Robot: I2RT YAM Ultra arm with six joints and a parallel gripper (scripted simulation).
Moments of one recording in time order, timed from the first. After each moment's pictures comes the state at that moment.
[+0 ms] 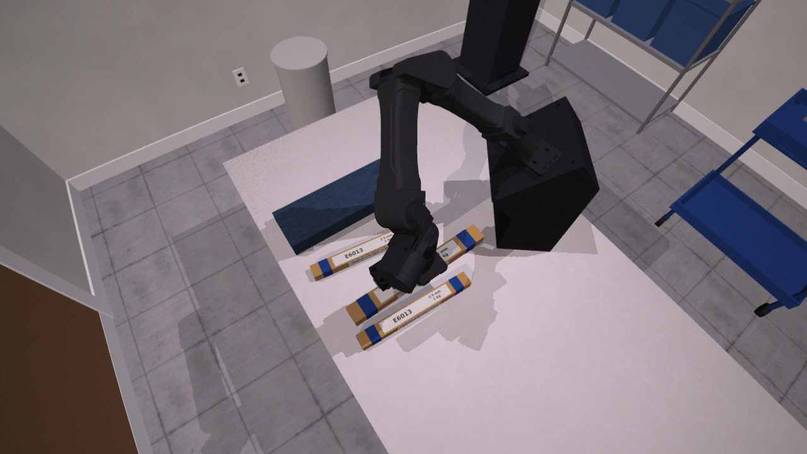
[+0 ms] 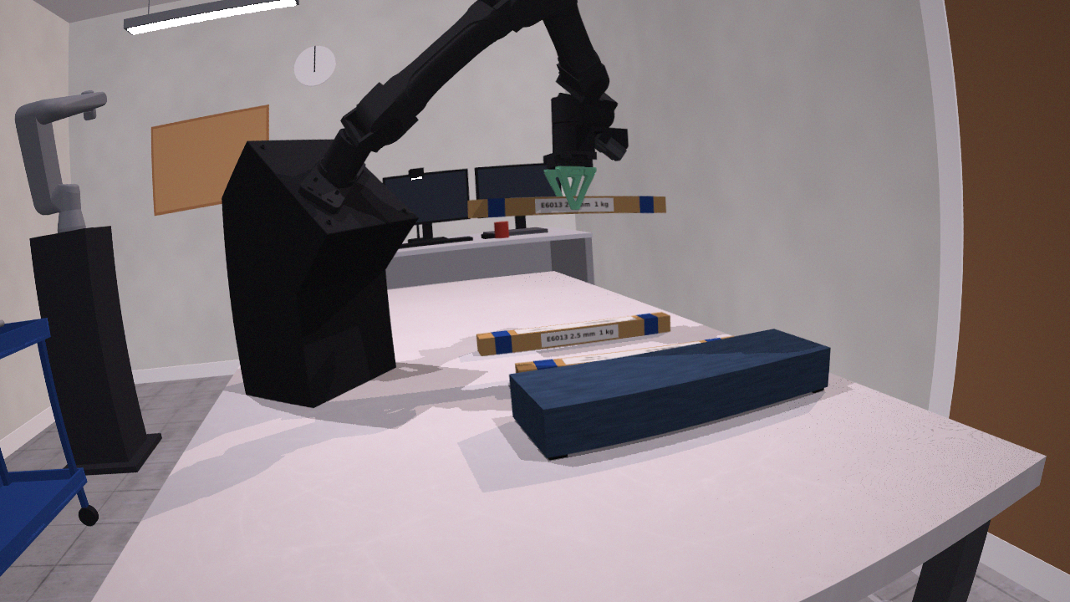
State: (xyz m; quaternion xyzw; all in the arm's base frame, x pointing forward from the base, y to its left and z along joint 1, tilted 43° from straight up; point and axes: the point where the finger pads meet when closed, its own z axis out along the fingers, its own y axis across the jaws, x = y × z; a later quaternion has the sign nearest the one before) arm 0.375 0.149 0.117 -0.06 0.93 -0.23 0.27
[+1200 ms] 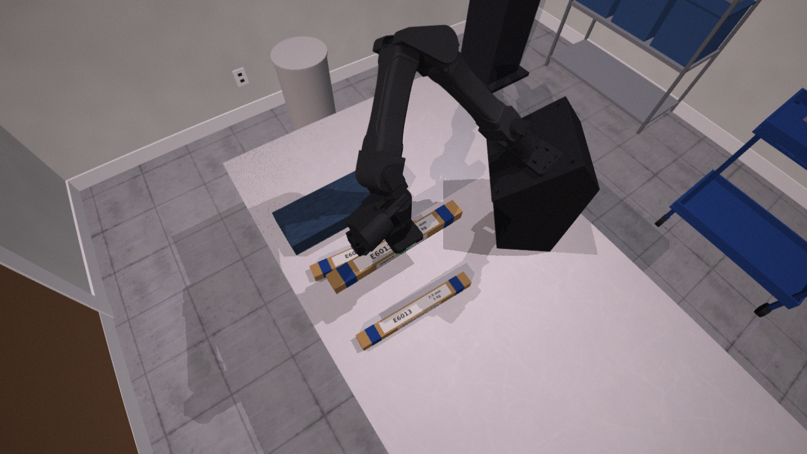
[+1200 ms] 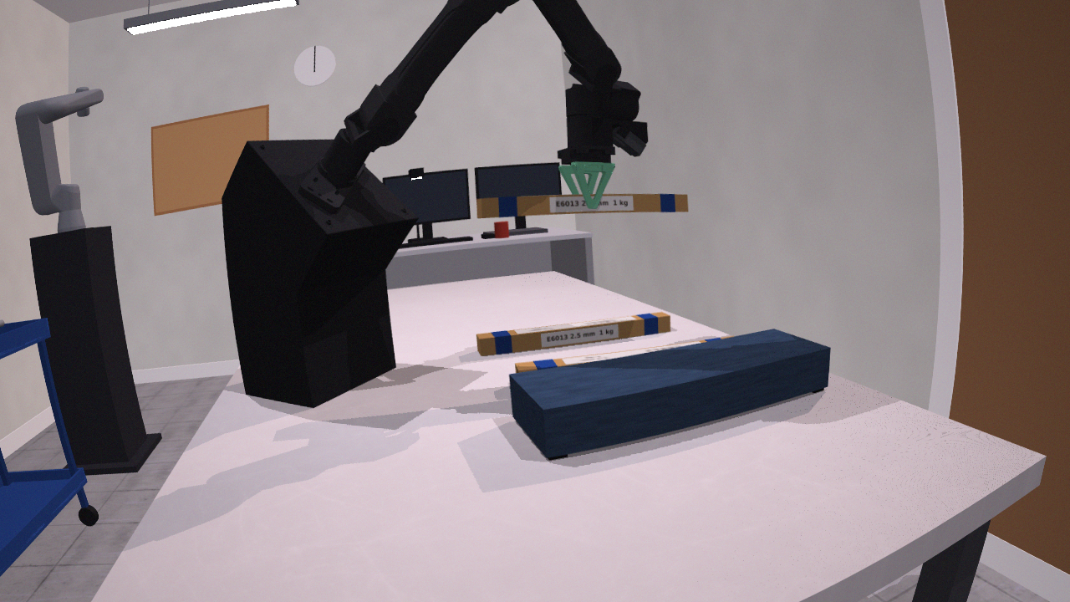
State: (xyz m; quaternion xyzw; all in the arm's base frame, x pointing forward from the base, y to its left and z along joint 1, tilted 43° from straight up) arm 0.371 0.075 0.155 -0.05 0.93 -0.22 0.28
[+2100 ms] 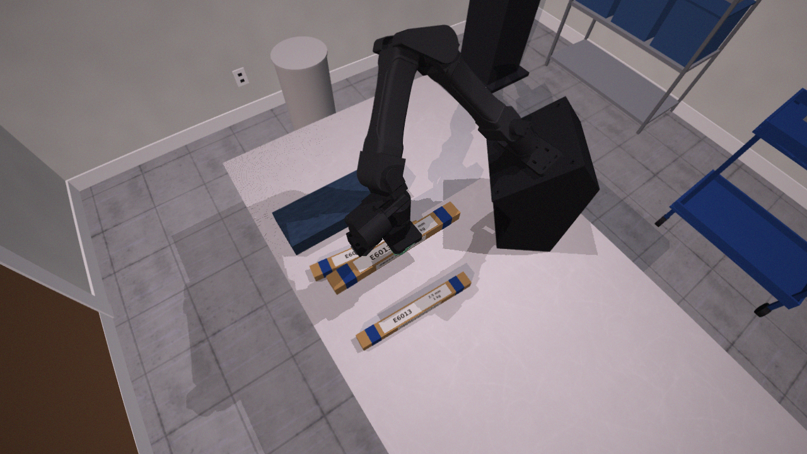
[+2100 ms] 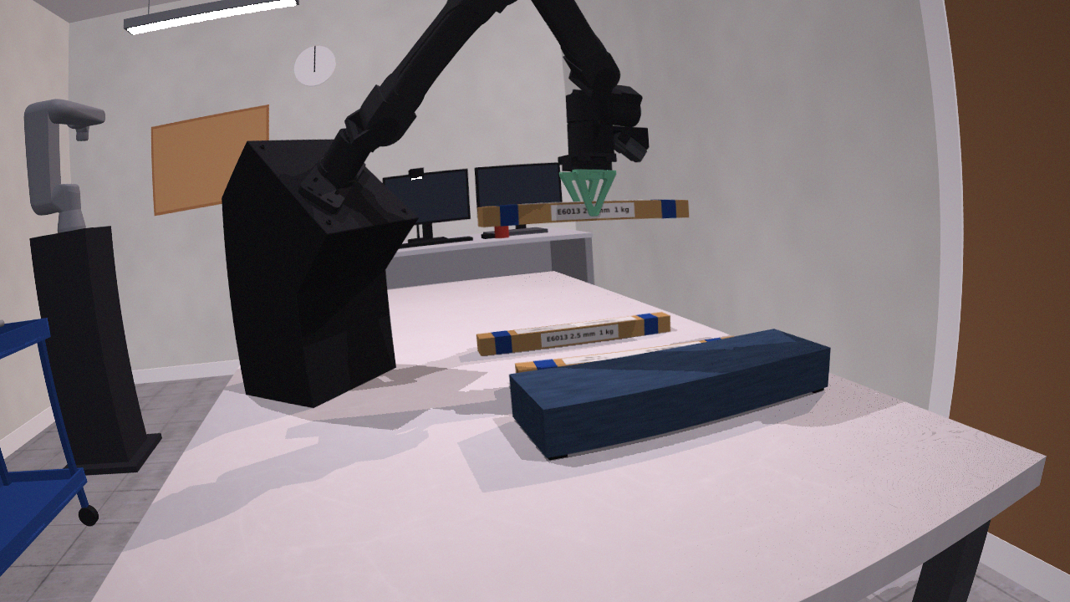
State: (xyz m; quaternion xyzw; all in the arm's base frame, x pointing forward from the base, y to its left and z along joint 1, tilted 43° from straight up) arm 0.378 0.067 0.148 -0.06 0.93 -0.22 0.28
